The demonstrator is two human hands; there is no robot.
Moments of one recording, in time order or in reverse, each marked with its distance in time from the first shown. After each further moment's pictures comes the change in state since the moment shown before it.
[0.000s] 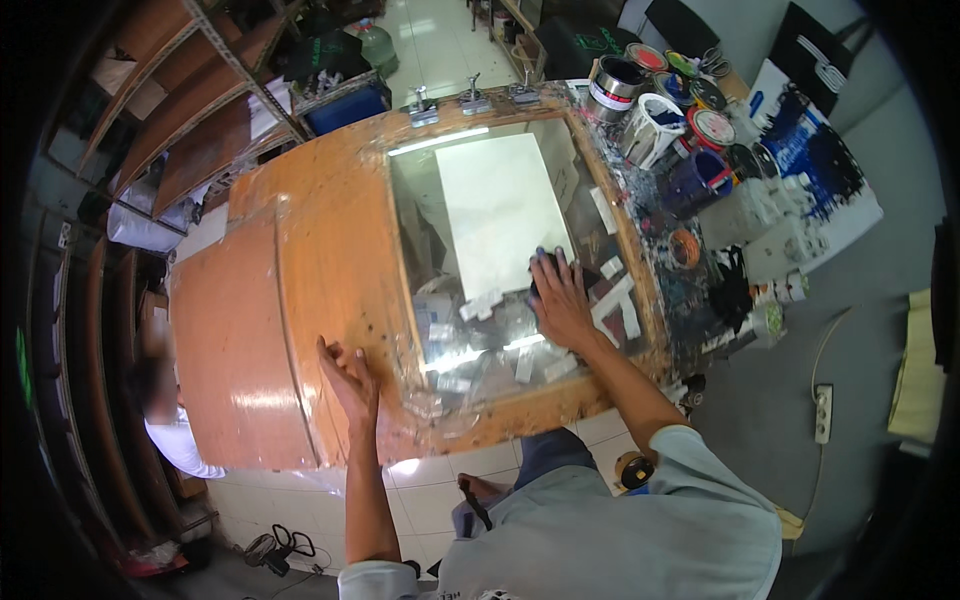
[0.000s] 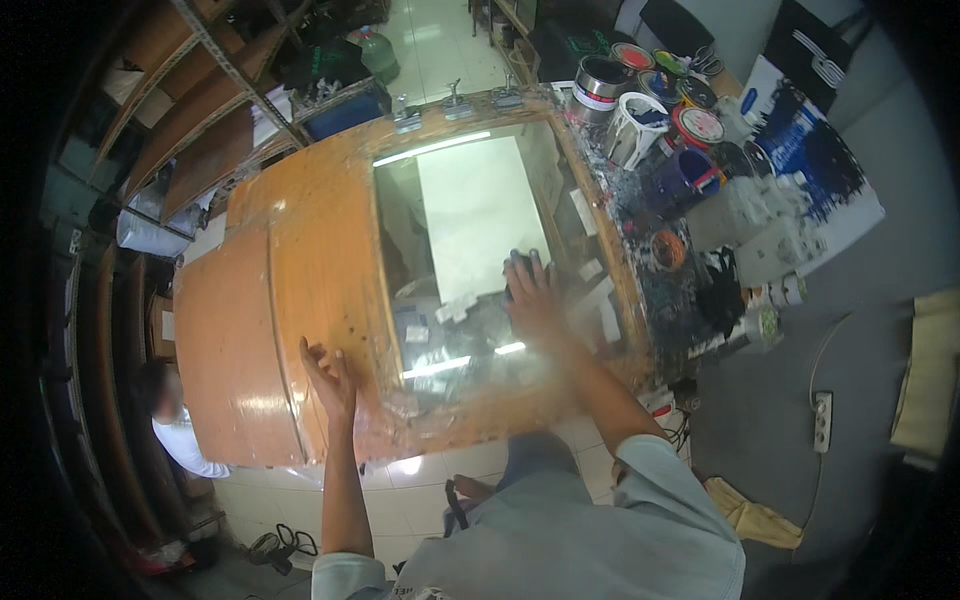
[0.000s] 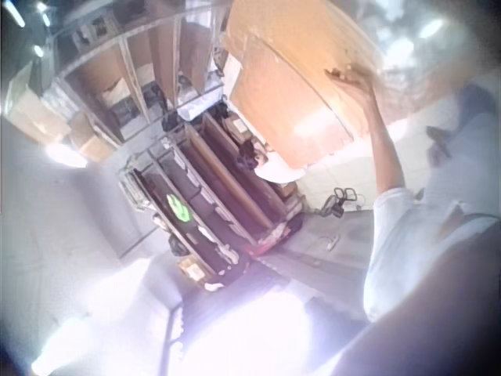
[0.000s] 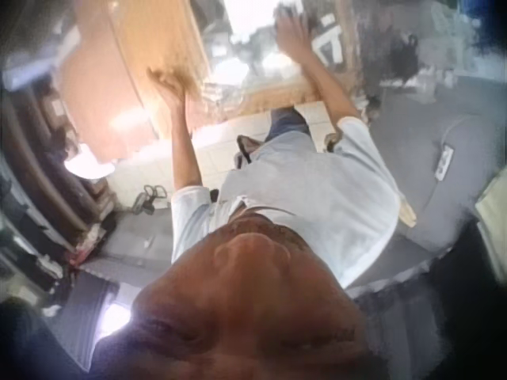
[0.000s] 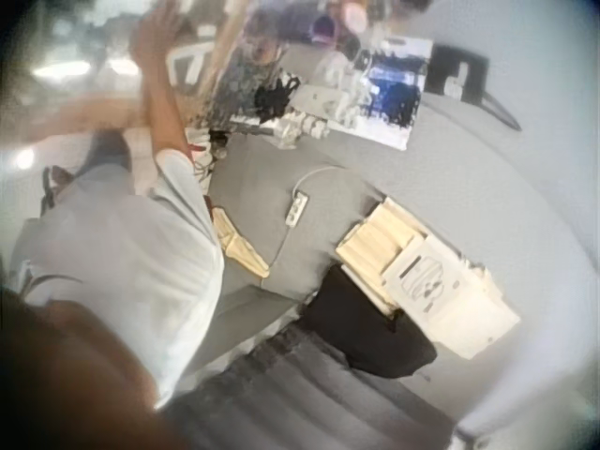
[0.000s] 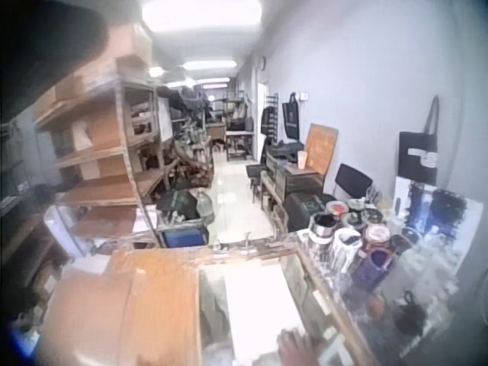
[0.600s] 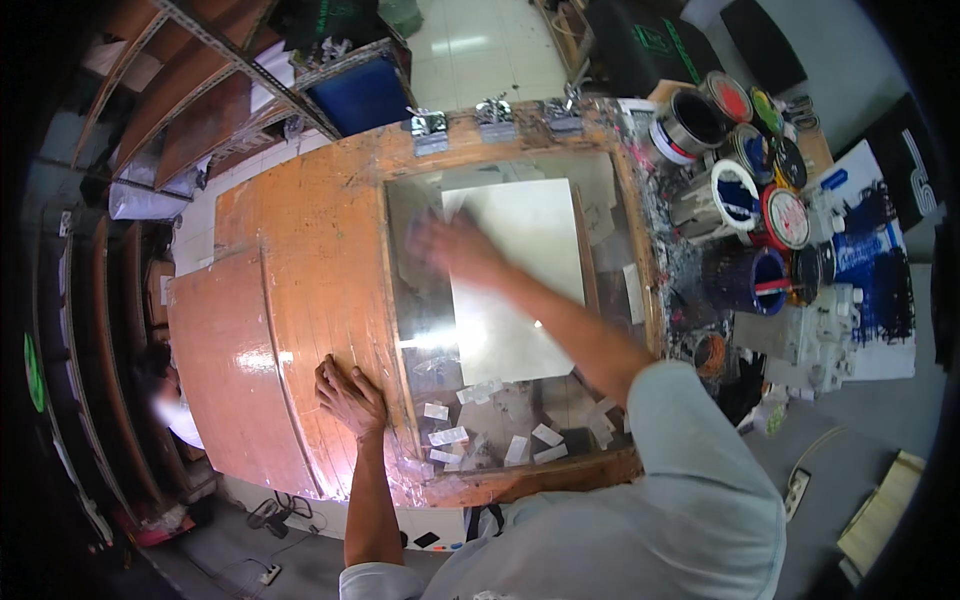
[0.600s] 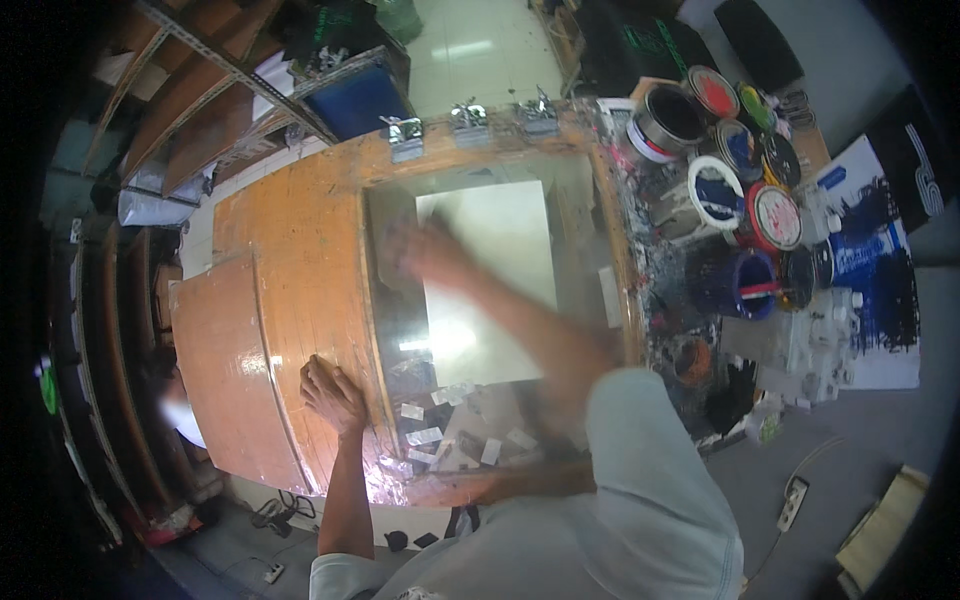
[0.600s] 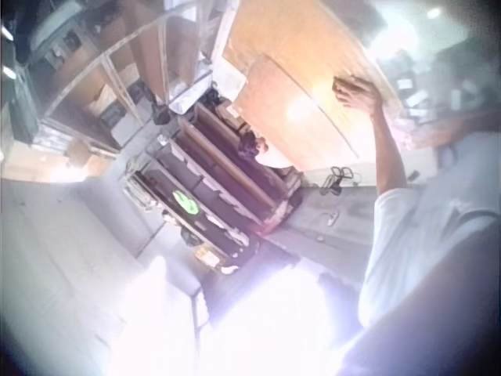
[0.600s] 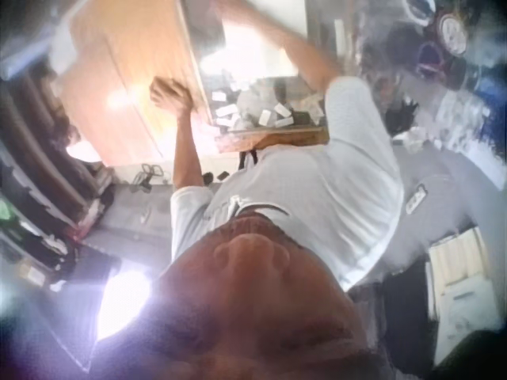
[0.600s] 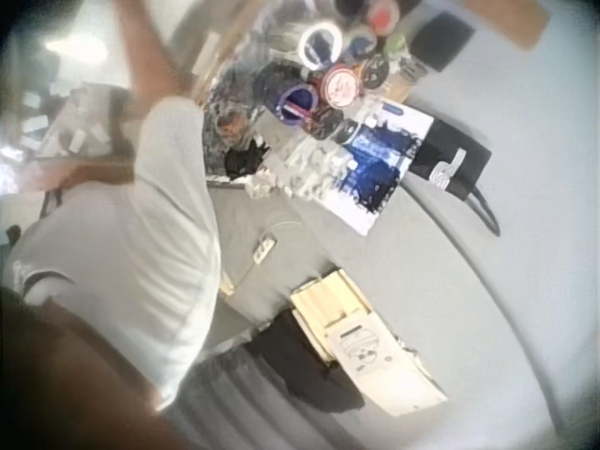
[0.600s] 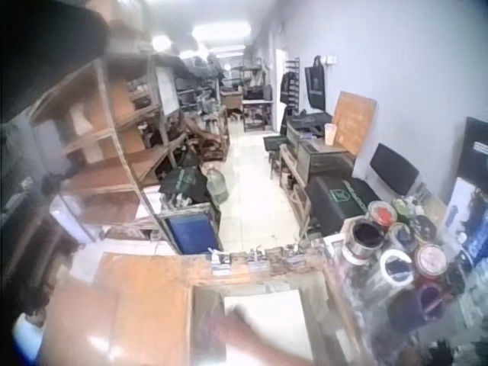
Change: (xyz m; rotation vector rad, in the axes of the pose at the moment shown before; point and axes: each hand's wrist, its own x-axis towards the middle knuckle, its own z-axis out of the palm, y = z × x) left_hand 0.076 0.040 0.095 0.686 0.051 -0.078; right_hand 0.292 -0.007 0.068 0.133 -0.152 -0.650
